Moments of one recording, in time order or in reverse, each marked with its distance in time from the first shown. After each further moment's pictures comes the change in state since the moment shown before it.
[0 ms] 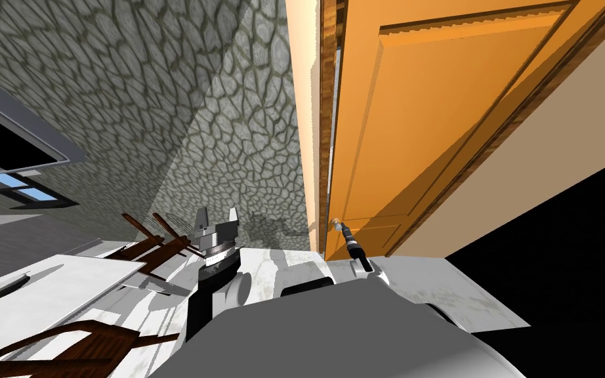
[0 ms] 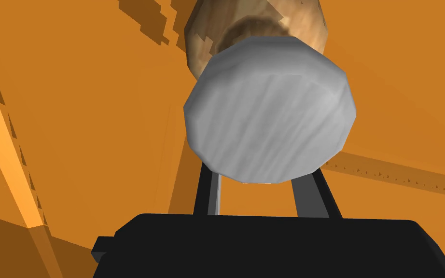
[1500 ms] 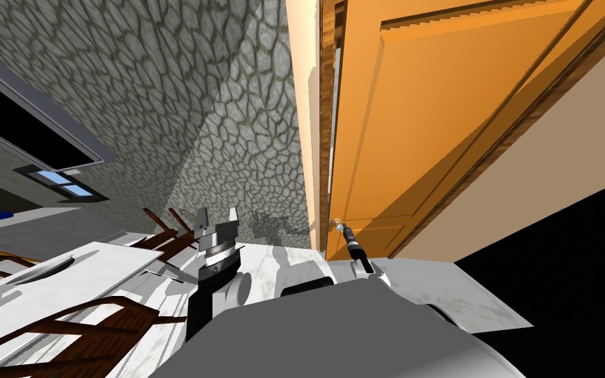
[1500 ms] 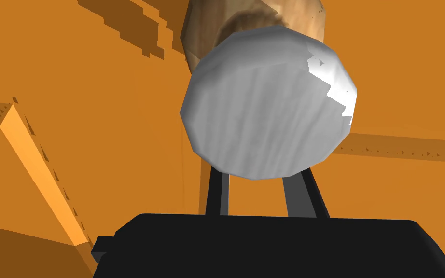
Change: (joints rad) arm 0.007 -0.005 0.015 0.006 -0.059 -0.009 -0.133
